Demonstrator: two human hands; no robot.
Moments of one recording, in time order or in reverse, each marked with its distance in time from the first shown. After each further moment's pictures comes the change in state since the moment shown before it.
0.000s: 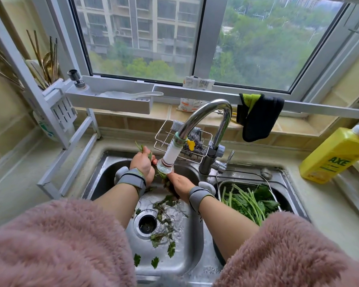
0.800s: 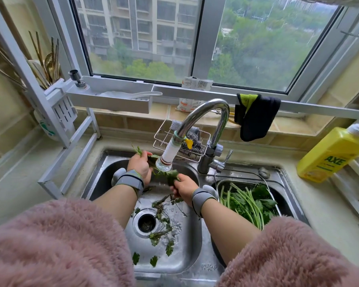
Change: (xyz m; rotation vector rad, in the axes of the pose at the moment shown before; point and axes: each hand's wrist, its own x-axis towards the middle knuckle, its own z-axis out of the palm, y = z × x) left_hand -0.005 -0.003 -0.014 0.204 0.038 0.028; right_hand -0.015 0.007 -0.004 0.343 0.070 0.212
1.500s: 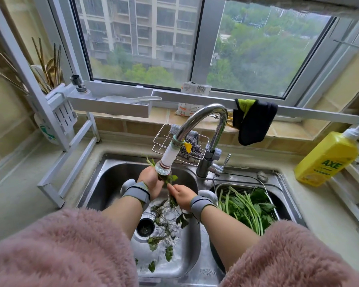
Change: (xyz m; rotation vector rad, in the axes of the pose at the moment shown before) left_hand -0.014 -0.022 0.014 0.097 -0.148 -0.093; right_hand -0.012 -0.002 -0.006 -0.702 -0.053 -0.142
